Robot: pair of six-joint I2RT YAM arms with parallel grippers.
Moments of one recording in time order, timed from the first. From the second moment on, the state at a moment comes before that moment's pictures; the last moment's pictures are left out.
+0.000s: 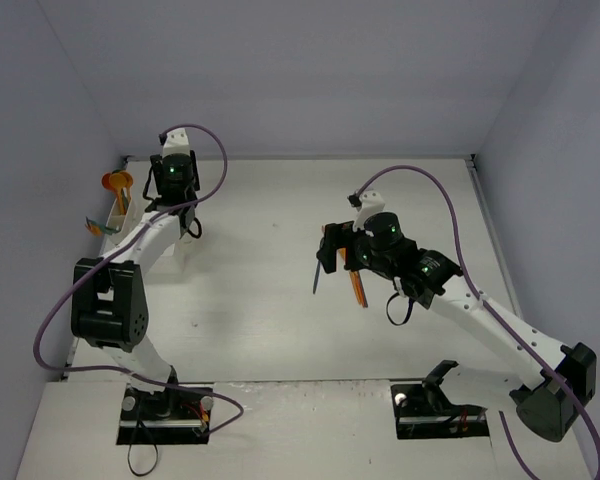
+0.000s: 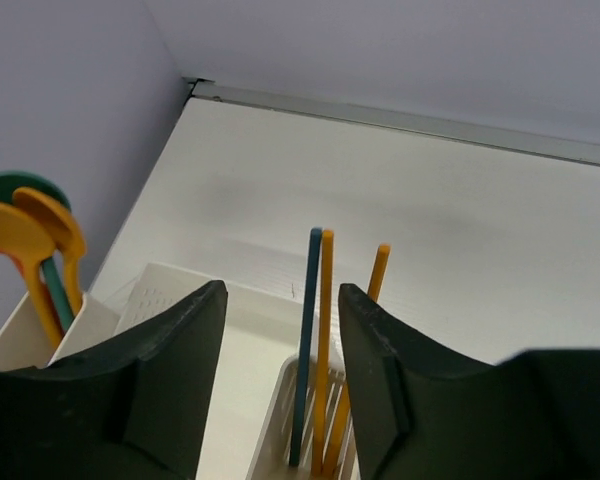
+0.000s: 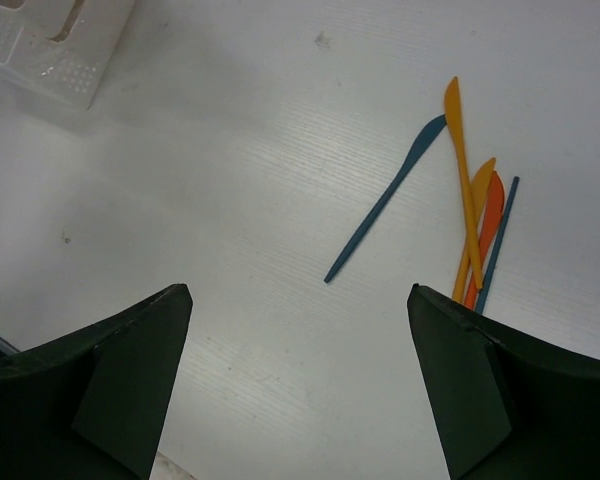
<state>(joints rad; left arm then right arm) -0.14 1.68 1.22 0.16 -0.47 -0.02 0.70 1.13 0.97 -0.38 0.07 0.37</state>
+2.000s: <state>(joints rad) -0.14 1.15 1.31 -0.69 0.10 -0.31 0.43 1.63 0.85 -0.36 0.19 0.50</state>
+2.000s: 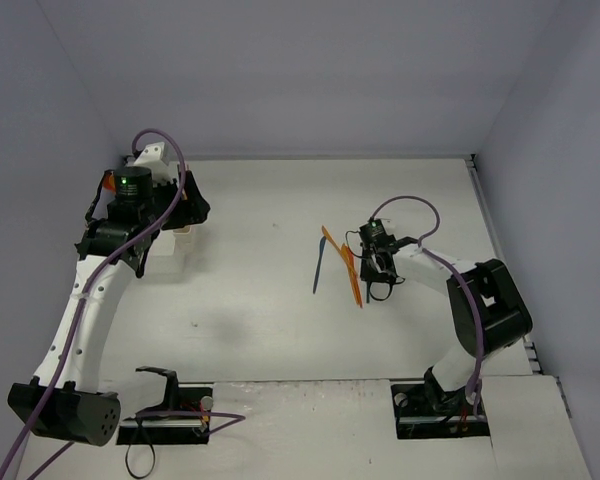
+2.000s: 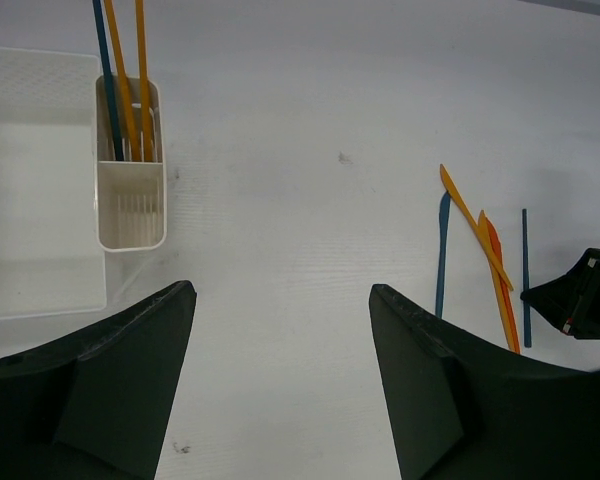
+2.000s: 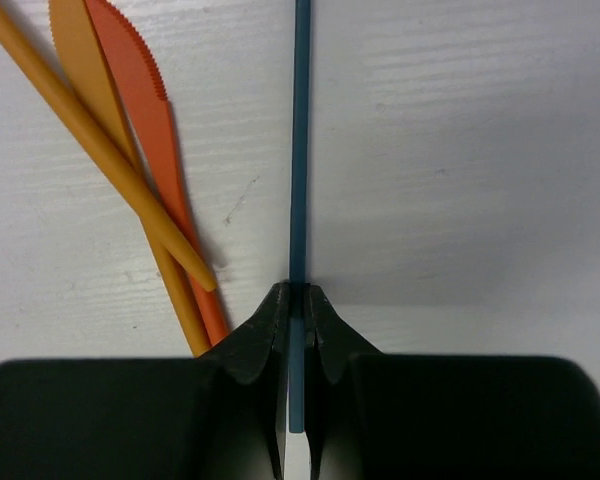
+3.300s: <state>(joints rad) -0.62 1.32 1.37 -0.36 0.07 -0.58 0.77 1.26 1.10 -0.18 -0.09 0.35</state>
